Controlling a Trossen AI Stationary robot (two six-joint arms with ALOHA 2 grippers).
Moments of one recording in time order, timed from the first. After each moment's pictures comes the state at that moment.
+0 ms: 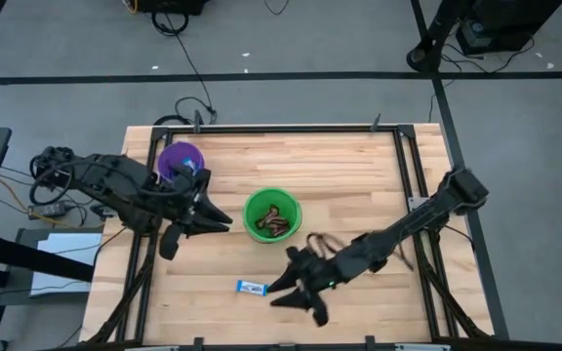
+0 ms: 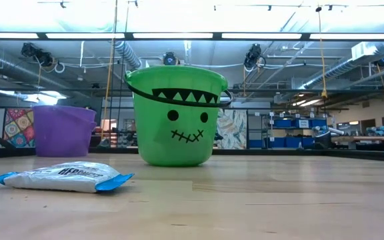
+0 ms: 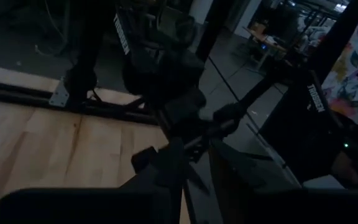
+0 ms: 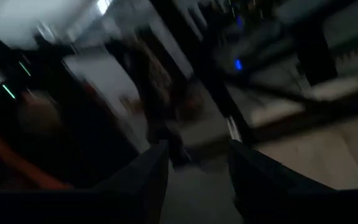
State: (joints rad) left arm -0.40 1.13 1.50 -0.55 -0.11 -0.41; right arm 0.51 1.74 1.23 0.50 0.15 0.62
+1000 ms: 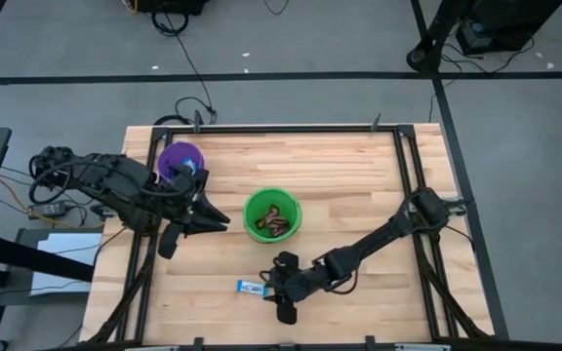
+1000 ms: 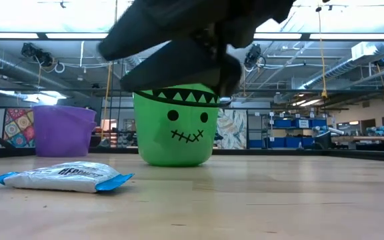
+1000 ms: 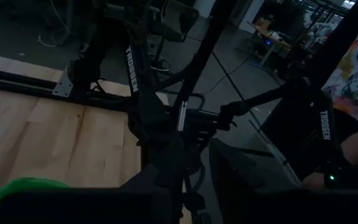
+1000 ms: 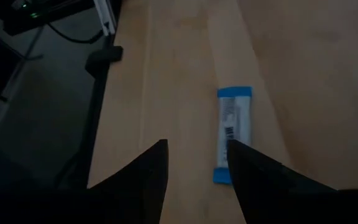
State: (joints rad) left arm -0.40 1.12 1.50 -0.60 -0.11 -0.43; right arm 0.47 2.07 1.36 0.06 0.21 0.58
